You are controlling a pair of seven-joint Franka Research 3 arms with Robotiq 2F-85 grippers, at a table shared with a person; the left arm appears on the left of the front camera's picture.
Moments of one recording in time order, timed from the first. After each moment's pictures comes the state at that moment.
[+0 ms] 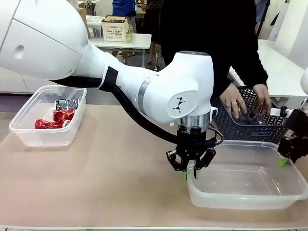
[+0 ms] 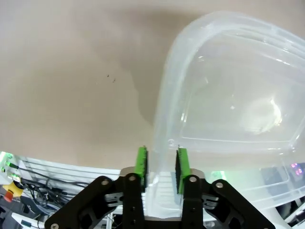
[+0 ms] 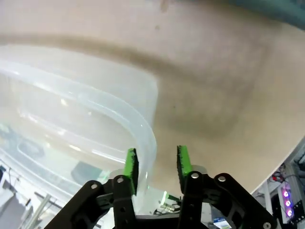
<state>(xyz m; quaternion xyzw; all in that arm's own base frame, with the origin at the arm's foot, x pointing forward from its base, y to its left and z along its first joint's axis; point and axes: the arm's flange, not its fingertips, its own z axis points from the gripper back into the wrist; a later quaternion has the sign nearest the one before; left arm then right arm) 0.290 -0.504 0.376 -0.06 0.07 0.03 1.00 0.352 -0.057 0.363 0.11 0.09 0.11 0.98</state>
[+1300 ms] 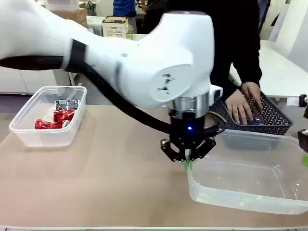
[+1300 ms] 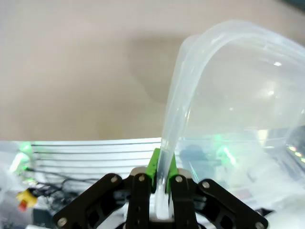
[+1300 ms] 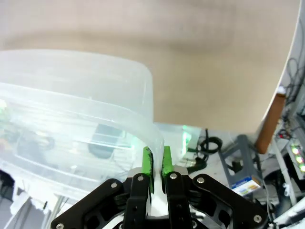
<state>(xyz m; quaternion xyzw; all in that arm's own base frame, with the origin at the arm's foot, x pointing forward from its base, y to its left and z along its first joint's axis) 0.237 -0.469 0.463 -0.08 0.01 -0.03 1.00 0.281 -0.024 0.459 0.06 0.12 0.04 0.99</state>
